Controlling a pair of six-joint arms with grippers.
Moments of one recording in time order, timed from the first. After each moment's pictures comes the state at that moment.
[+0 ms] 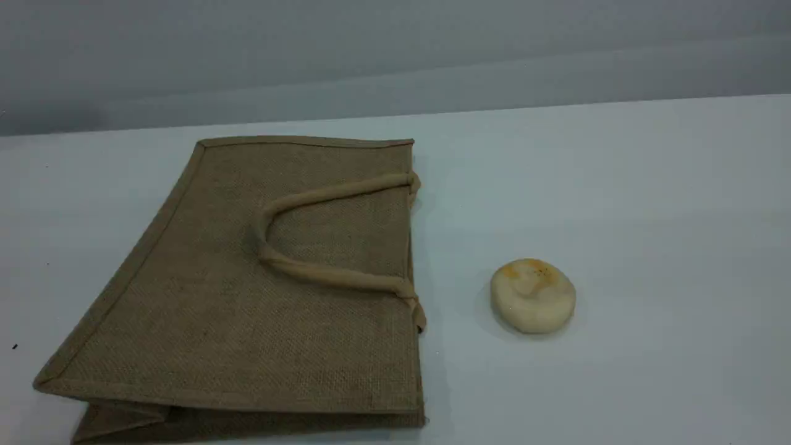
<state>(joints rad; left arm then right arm) -0.05 0.63 -0.70 -0.14 0.72 0.10 0.06 0.44 -0.54 0.32 0.61 -0.15</state>
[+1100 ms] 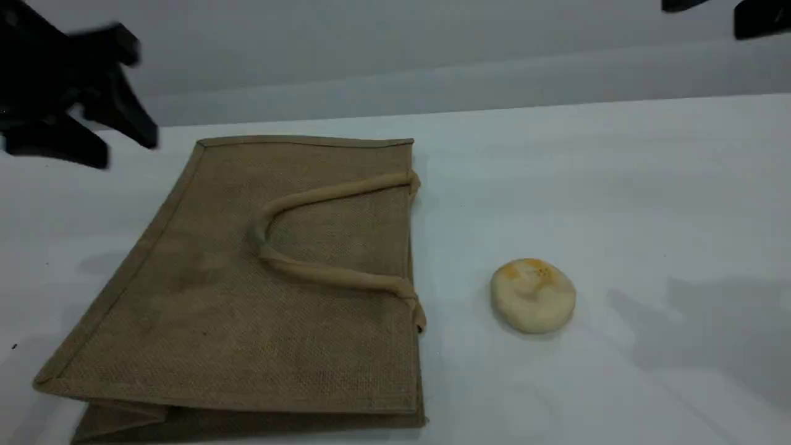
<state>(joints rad) -0.08 1.74 -0.99 -0.58 0.43 0.28 0.06 1.37 -0.76 1.08 0.39 -0.77</state>
